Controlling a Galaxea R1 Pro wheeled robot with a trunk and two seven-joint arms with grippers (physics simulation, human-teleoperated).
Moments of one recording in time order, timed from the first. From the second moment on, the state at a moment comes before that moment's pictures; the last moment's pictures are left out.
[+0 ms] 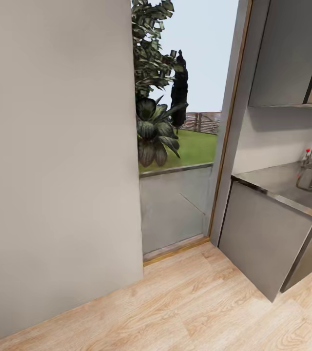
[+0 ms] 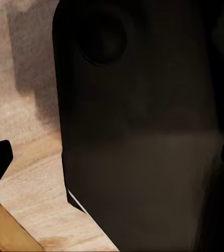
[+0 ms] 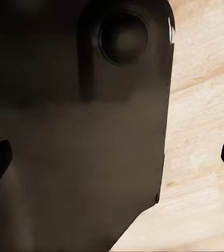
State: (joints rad) left arm 0.00 0.00 0.00 0.00 0.00 0.00 0.00; right arm 0.00 0.00 0.00 0.00 0.00 0.00 0.00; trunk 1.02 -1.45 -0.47
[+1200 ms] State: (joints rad) left arm 0.03 0.02 0.01 -0.73 0.00 -0.04 0.00; right arm -0.18 -0.06 0.00 -0.29 0.00 -0.28 0.00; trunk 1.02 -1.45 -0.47
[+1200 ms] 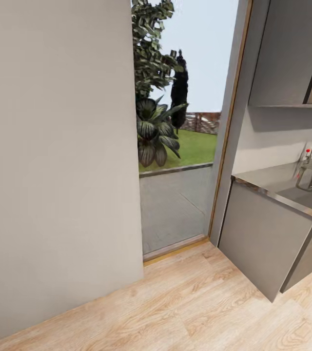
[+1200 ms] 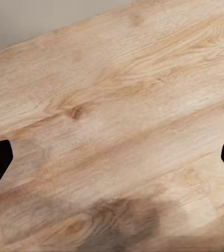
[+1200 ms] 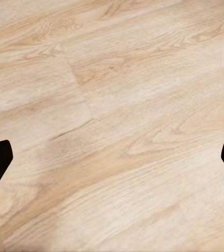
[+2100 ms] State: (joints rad) left arm 0.03 0.02 0.00 -0.69 0.00 -0.04 0.00; right arm -0.18 -0.06 0.00 -0.25 0.00 -0.28 0.00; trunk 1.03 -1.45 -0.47
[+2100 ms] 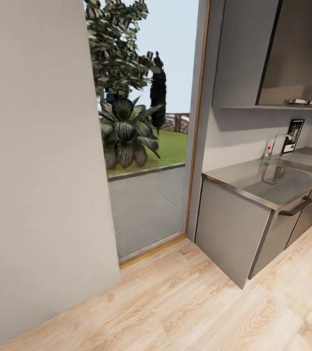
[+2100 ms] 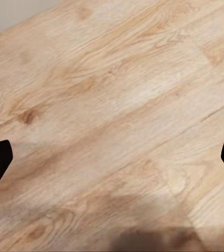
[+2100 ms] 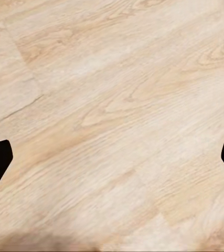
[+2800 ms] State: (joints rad) left arm 0.03 0.02 0.00 -0.69 0.00 -0.04 0.00; right arm -0.18 -0.06 0.00 -0.20 0.00 -0.28 0.00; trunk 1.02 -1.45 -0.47
